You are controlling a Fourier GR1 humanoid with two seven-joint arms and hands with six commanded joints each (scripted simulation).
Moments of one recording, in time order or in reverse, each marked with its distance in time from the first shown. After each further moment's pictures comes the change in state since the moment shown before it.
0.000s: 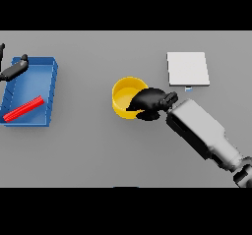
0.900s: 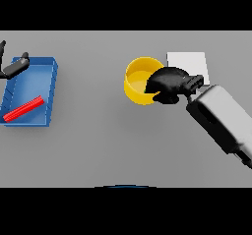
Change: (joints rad) left arm -0.012 0.007 -0.001 -0.014 -0.005 -0.001 0.005; right arm -0.024 -0.175 -0.125 -0.278 -0.129 0.137 0.156
